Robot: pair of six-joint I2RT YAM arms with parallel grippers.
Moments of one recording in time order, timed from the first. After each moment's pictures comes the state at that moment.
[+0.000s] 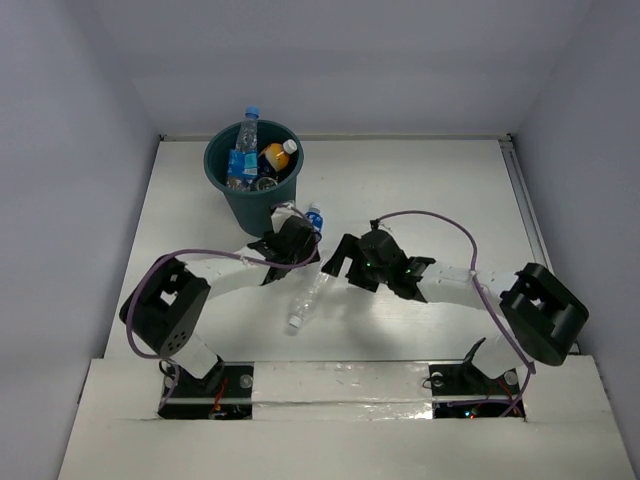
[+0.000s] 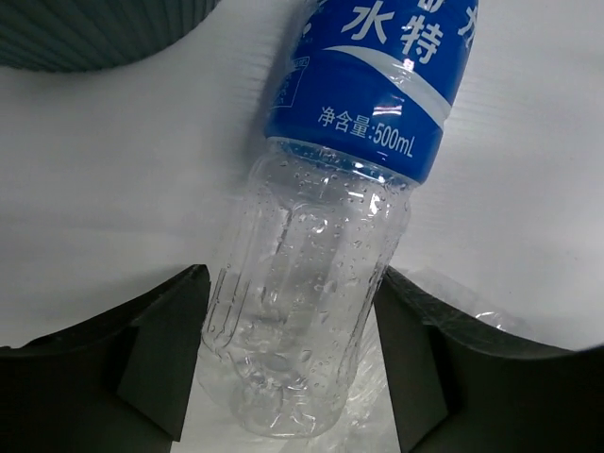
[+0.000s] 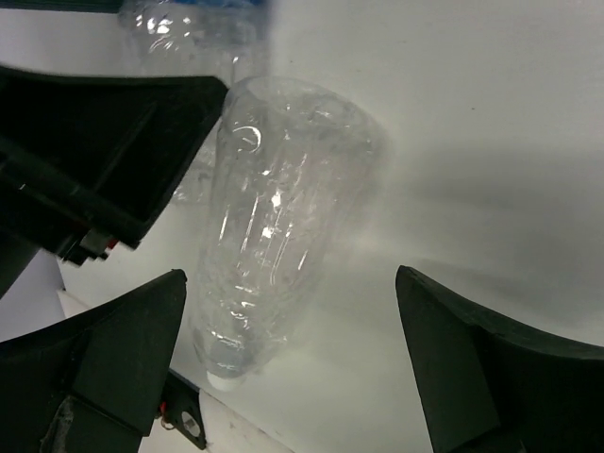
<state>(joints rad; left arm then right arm) -0.69 1.57 0.81 -0.09 -0.36 -0.75 0.83 1.47 0.74 0.06 0.07 1.07</state>
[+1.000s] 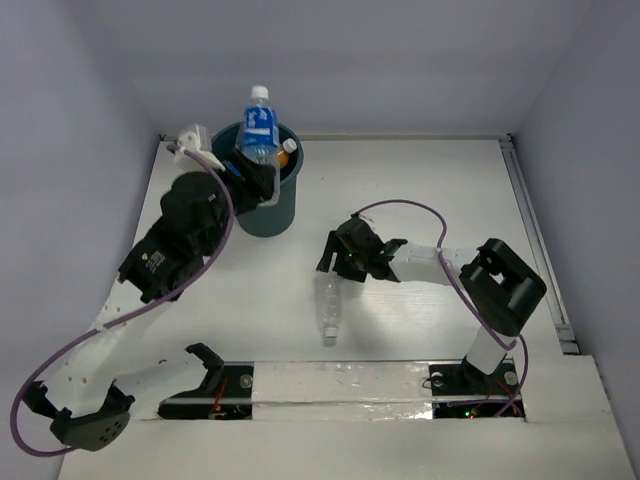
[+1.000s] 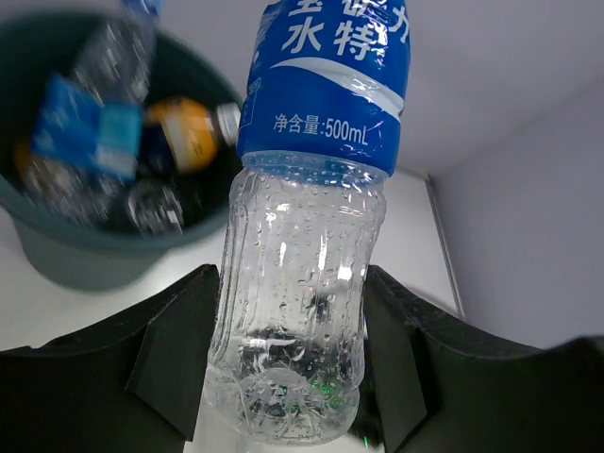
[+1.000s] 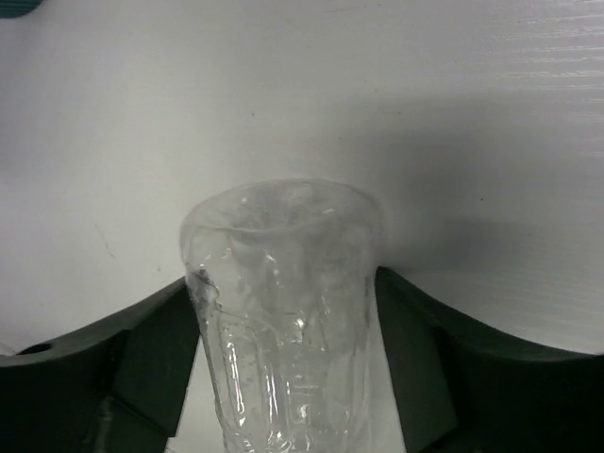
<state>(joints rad) -0.69 0.95 1.30 -0.54 -0.43 -0.69 0.82 1.74 0.97 -0.09 0.09 0.99</state>
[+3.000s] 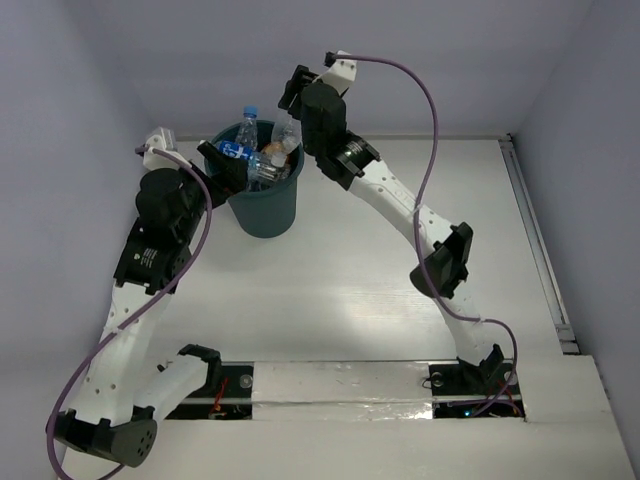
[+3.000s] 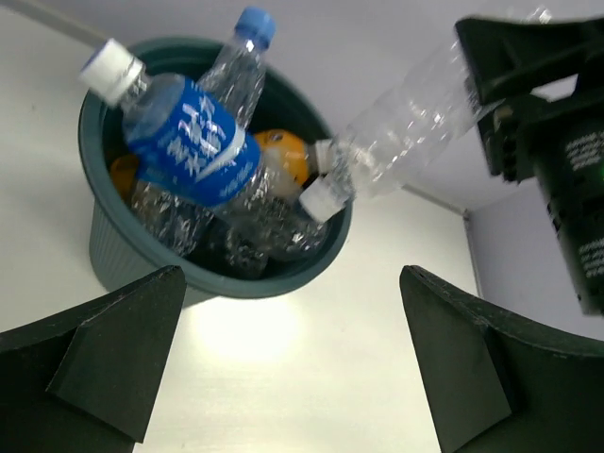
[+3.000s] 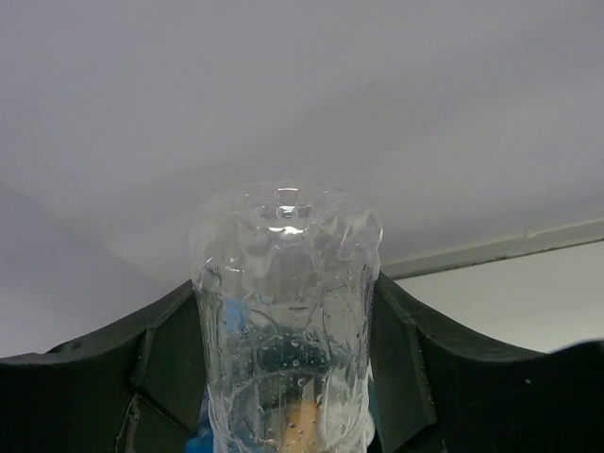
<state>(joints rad) -0.27 0.92 1.19 -0.42 -0.12 -0.65 0.80 2.25 2.52 -0.19 0.74 0.45</state>
